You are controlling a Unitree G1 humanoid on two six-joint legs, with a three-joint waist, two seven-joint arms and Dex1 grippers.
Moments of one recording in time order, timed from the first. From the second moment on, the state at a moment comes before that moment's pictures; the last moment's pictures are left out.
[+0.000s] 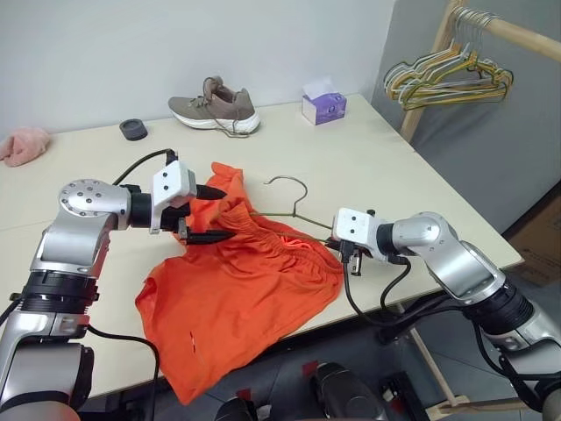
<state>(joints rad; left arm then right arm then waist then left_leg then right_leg) -0.61 0.87 -0.06 0.24 -0.28 0.17 -1.37 -0.64 -0.66 0.50 -0.19 0.01 0.56 0.90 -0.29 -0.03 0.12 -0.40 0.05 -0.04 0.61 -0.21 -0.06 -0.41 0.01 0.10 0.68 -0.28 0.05</state>
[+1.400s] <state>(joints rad) -0.49 0.79 -0.04 0.24 -0.23 0.17 -1.28 -0.40 -0.76 0.27 -0.27 0.01 0.54 1.02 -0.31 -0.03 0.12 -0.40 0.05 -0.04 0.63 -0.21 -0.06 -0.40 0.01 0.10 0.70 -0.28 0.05</state>
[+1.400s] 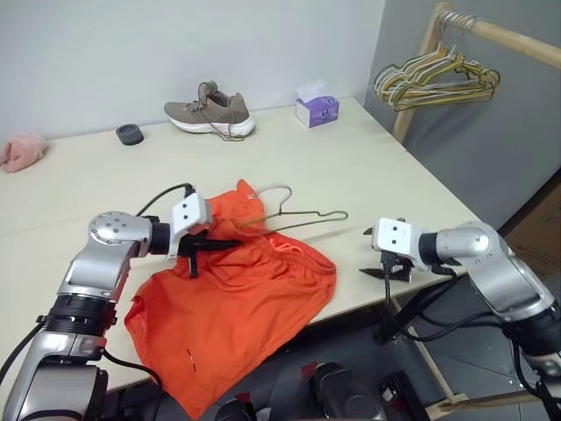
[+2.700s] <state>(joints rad) -0.29 0.90 0.19 -0.12 -0.64 0.73 -1.23 -0.49 -0.42 0.10 -0.02 0.26 0.75 0.67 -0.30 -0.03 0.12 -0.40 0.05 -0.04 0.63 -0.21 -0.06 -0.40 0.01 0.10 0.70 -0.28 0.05</state>
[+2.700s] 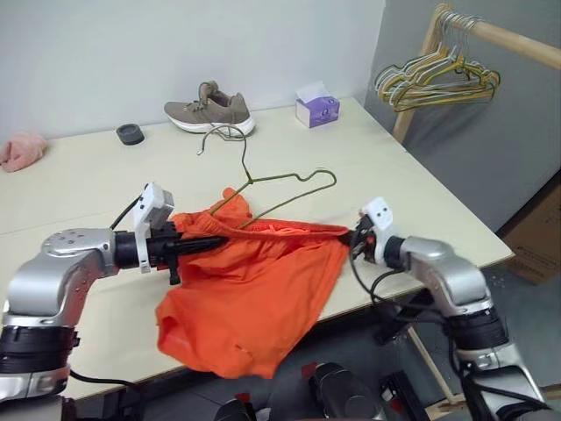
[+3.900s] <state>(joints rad) -0.24 1.03 0.10 -0.03 -0.57 0.57 -1.33 -0.48 -0.53 0.11 -0.13 0.36 0.82 0.72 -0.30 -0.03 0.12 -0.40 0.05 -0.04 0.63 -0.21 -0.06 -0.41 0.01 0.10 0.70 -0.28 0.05</state>
